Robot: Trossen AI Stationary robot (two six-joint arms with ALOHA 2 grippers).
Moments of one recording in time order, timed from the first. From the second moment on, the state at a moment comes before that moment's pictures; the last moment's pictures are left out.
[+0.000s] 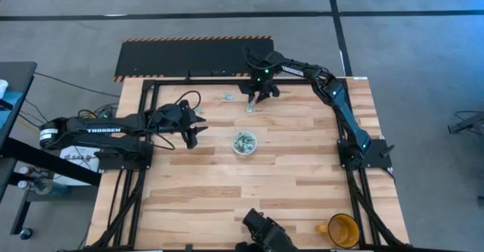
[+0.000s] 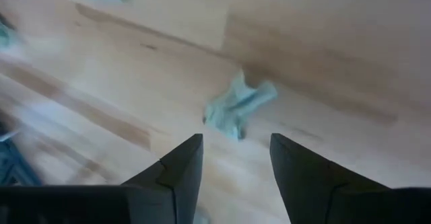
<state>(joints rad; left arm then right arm) 0.27 0.93 0.47 -0.06 -0.05 0.02 -0.68 2.39 2.01 -1.10 -0.55 0.63</state>
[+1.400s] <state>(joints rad) 0.27 0.93 0.47 -0.05 -0.05 0.00 -0.56 2.39 2.18 -1.26 -0.20 -0.76</state>
